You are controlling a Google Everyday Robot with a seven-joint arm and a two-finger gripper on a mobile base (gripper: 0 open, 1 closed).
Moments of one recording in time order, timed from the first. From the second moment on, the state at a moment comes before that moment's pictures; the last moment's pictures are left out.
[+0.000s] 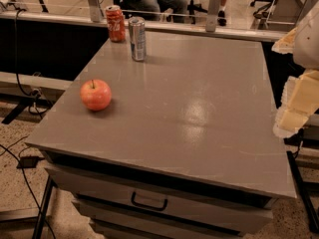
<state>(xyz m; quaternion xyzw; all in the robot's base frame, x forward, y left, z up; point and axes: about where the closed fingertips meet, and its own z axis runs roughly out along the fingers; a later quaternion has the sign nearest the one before) 0.438 -0.217 0.976 -0.60 0.78 -0.03 0.16</state>
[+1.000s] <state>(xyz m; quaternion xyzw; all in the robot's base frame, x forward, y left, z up) 0.504 -0.193 0.991 -0.58 0.77 0.00 0.28</state>
